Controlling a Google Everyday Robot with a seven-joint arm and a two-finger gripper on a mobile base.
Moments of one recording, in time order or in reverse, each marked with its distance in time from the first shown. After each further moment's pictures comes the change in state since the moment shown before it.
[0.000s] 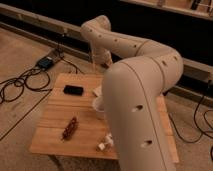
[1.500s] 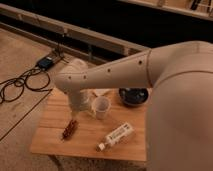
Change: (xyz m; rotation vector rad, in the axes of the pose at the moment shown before) arm 0.234 0.121 0.016 -0.126 0.082 0.174
